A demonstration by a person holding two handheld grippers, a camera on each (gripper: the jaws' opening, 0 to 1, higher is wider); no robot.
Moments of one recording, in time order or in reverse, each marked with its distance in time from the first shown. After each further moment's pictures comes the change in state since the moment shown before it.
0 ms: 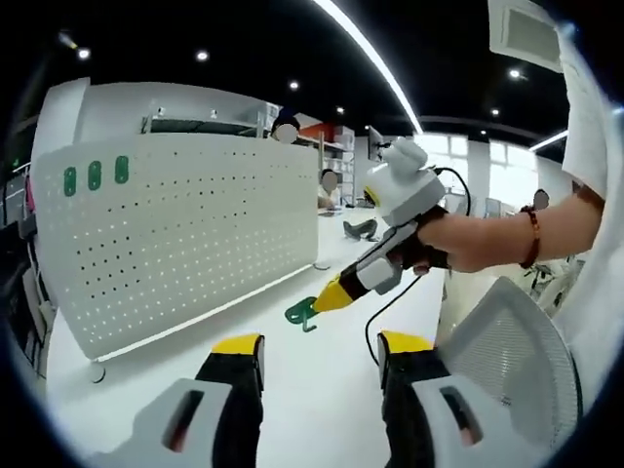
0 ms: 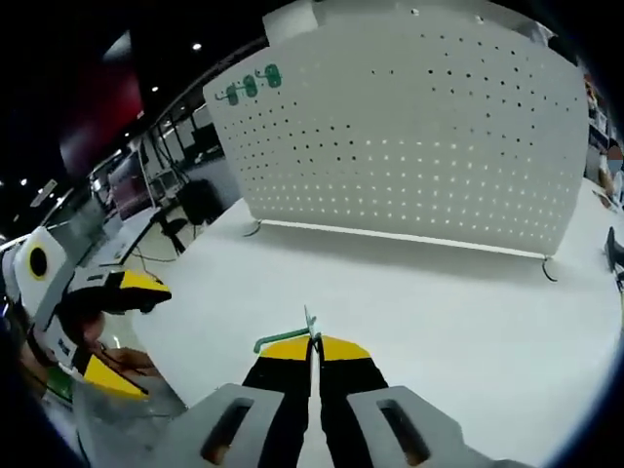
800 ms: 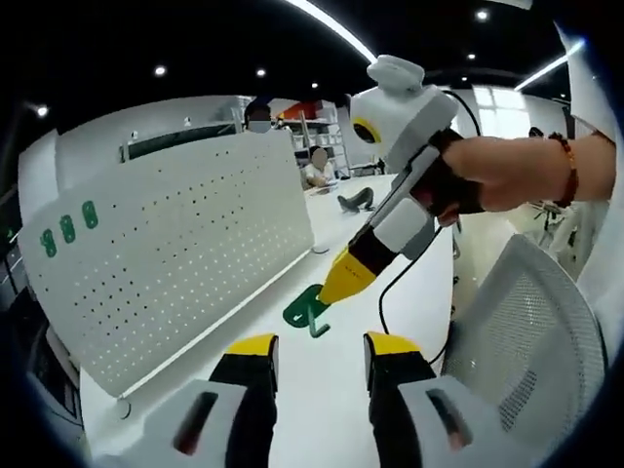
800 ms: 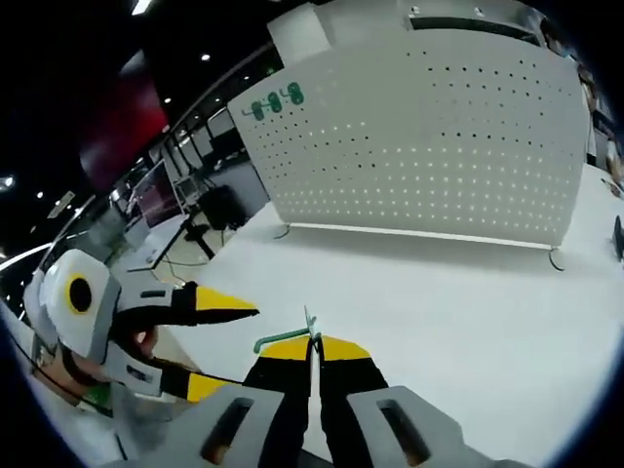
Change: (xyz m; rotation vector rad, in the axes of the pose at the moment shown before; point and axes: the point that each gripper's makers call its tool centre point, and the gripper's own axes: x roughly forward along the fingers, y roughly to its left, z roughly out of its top) left arm 0.031 -0.029 0.002 0.205 0.086 0.040; right arm -0.039 0.023 -0.005 0.023 0.004 0.100
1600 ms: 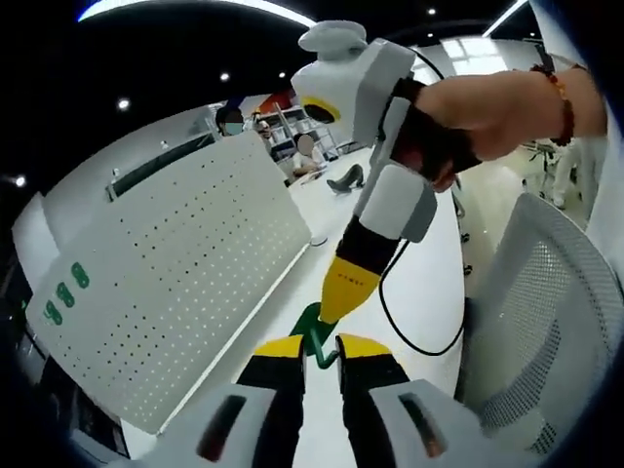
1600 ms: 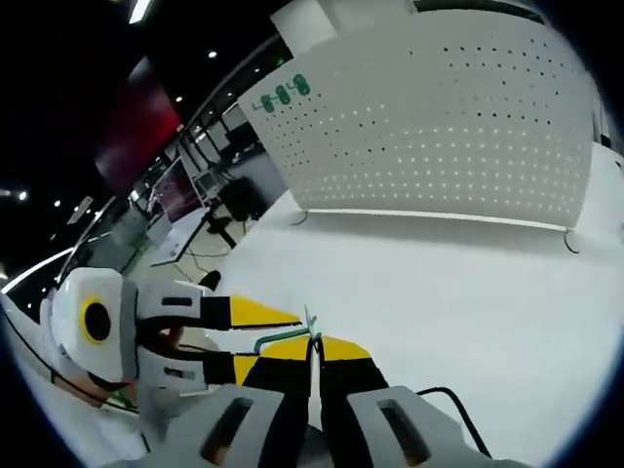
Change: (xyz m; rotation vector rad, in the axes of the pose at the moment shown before) left arm 0.025 -0.020 0.009 0.237 0.083 0.047; right arm -0.016 0.000 -0.013 0.054 0.053 0.115
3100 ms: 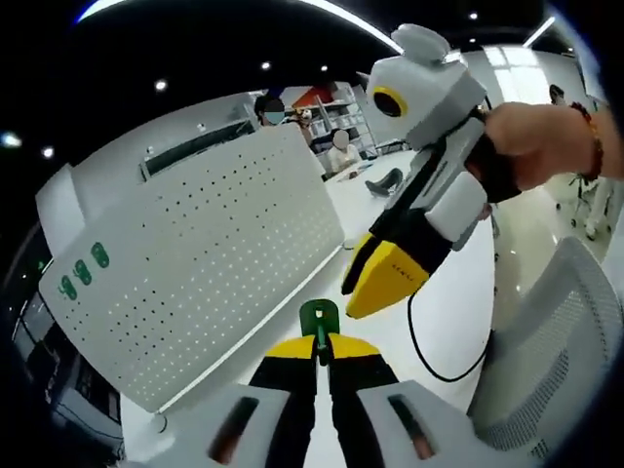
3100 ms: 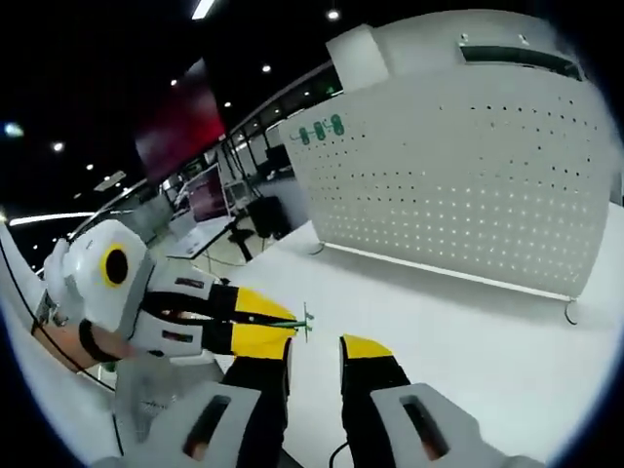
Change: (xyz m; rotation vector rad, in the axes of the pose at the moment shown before) left arm 0.014 0.028 0.016 -0.168 0.008 0.148; right arm -0.022 -0.016 0.022 -0.219 -0.153 0.104
